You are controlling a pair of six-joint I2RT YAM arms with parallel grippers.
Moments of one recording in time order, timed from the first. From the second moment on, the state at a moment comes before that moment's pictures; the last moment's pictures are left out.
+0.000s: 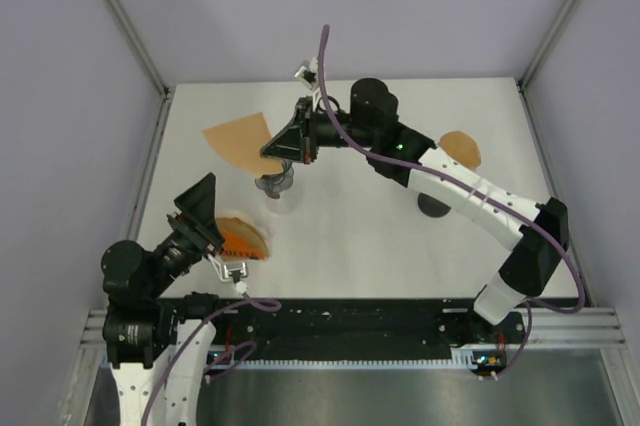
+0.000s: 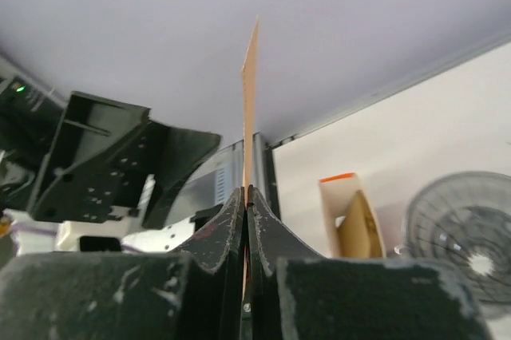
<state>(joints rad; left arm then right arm) 0.01 0.23 0.82 -0.54 0.67 1.94 0.88 1.65 1.61 0.06 -0.71 0.53</state>
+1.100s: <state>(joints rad) -0.54 1.02 1.72 -1.10 0.43 0.87 0.70 1.51 1.55 -0.19 -0.39 1.16</state>
